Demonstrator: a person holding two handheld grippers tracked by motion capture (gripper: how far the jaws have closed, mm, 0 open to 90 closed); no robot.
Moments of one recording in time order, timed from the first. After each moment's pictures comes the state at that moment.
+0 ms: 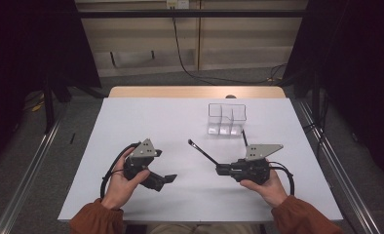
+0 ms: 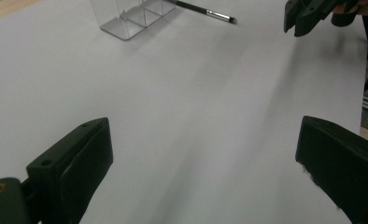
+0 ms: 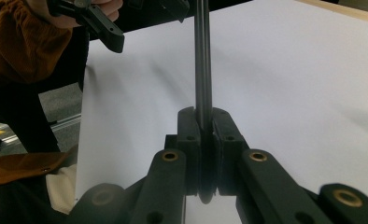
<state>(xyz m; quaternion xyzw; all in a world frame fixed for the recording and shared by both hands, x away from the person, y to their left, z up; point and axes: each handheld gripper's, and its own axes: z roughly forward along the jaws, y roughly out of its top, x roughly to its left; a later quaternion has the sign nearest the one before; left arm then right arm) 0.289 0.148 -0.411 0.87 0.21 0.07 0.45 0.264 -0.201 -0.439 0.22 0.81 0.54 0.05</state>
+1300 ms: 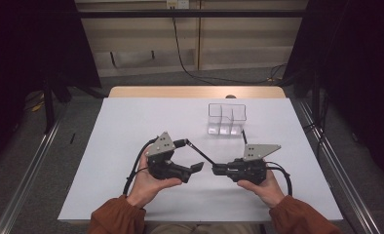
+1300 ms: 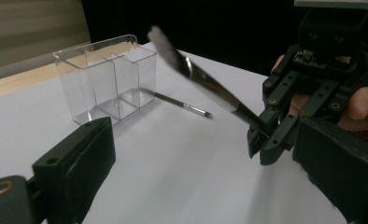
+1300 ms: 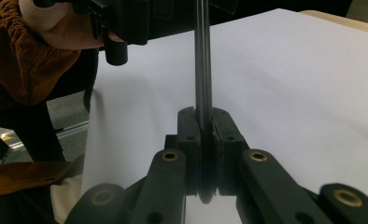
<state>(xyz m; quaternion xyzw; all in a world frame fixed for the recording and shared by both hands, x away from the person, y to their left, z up) 0.289 0.087 -0.402 0.79 0.20 0.08 0.58 0.265 -0.193 -0.440 0.21 0.80 0.56 0.04</state>
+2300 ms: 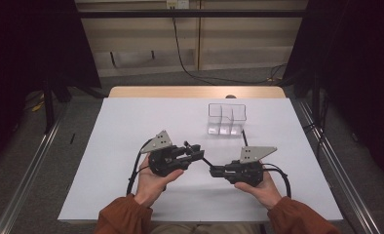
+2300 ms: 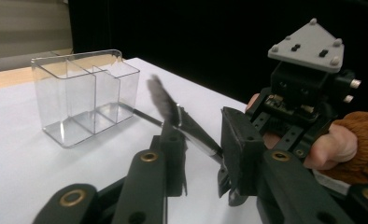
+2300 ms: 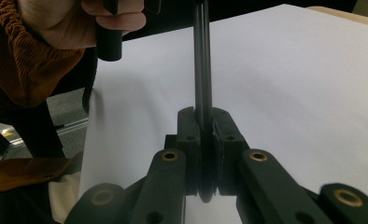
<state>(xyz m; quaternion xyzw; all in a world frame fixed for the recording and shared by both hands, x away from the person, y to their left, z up) 0.289 0.090 -0.402 0.75 0.23 0.02 0.62 0.264 -0.187 -0.447 0.20 0.80 0.56 0.04</state>
